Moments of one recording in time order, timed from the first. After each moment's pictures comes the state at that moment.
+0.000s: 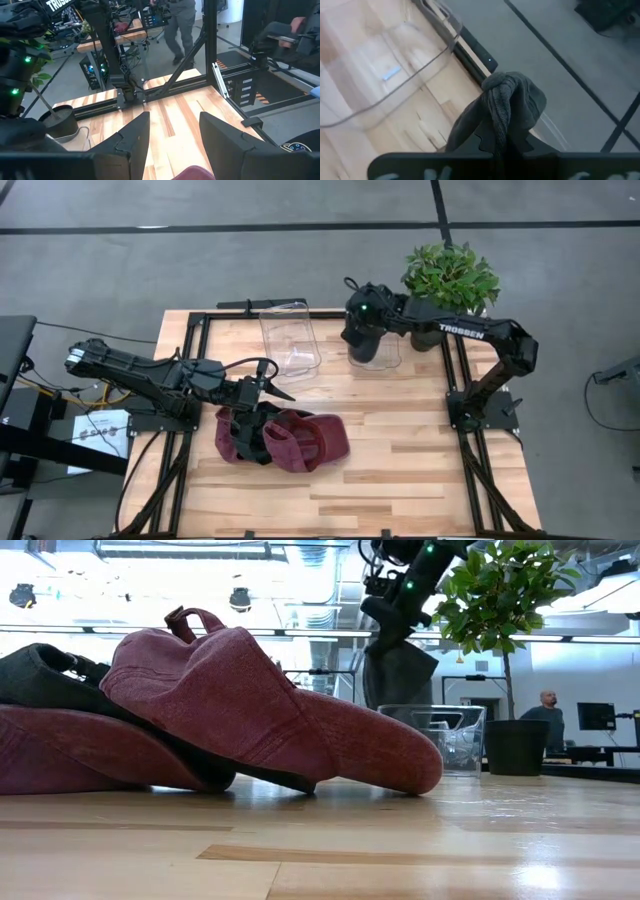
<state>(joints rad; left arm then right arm) -0.29 1.09 1.00 -0.10 -0.11 0.20 -0.39 1.59 1.41 -0.66 0.38 -0.02</state>
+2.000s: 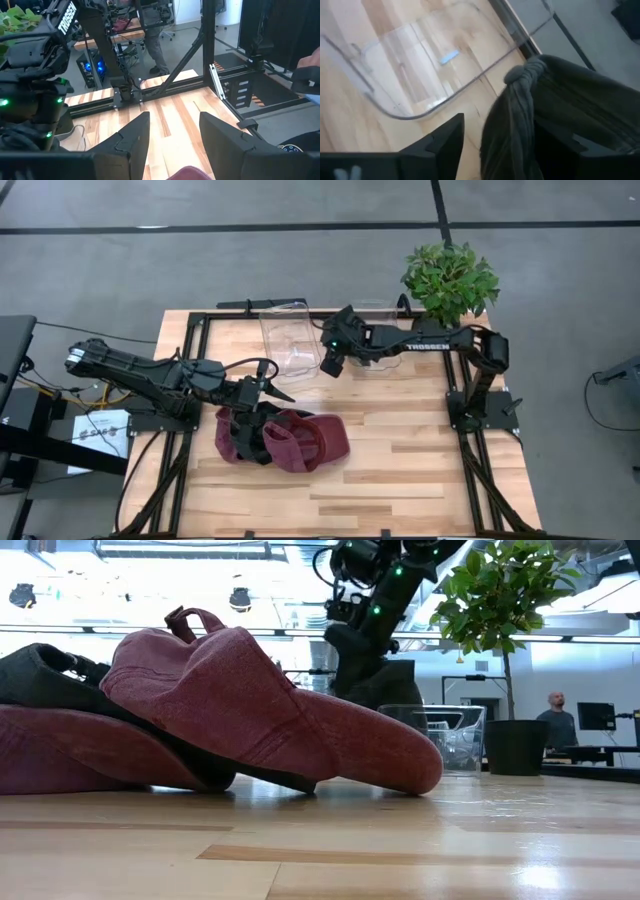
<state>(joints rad) -0.30 1.09 1.00 -0.10 -0.10 0.17 -0.21 1.80 1.41 -0.55 0.39 0.03</state>
